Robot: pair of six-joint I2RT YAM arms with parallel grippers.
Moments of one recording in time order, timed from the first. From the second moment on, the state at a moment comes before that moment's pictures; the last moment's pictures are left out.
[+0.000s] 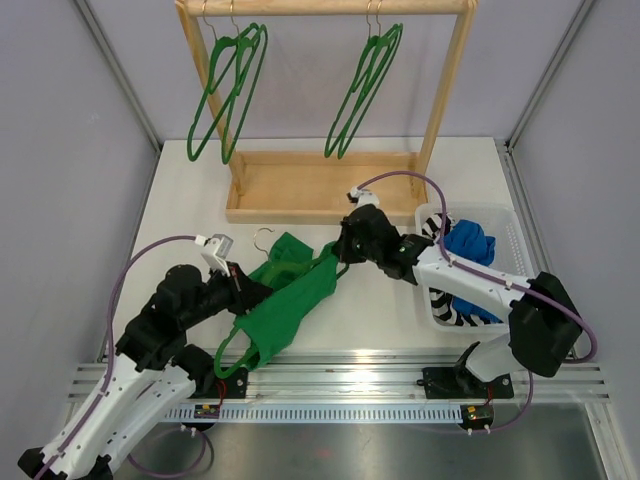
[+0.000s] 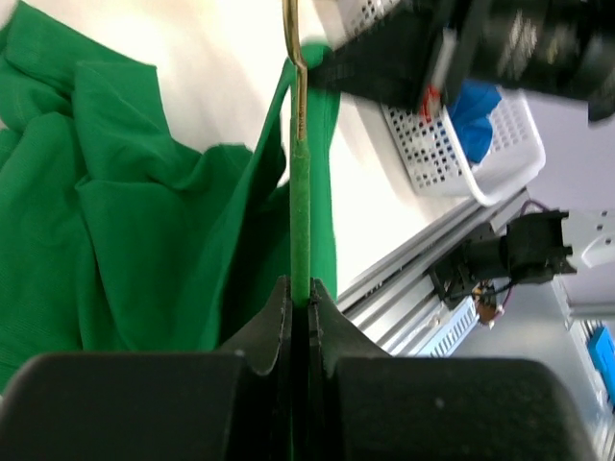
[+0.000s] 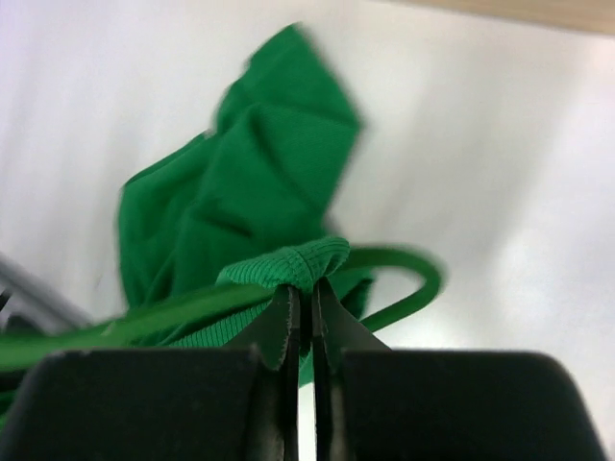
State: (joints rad) left arm -0.56 0.41 0.61 -0.57 0.25 -0.61; right arm 0.86 1.44 1.00 -0.17 0.11 0.62
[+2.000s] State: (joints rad) left arm -0.56 0.73 1.21 0.01 -0.17 -0.21; right arm 0.89 0.98 0.89 -0.55 -0.07 0.60
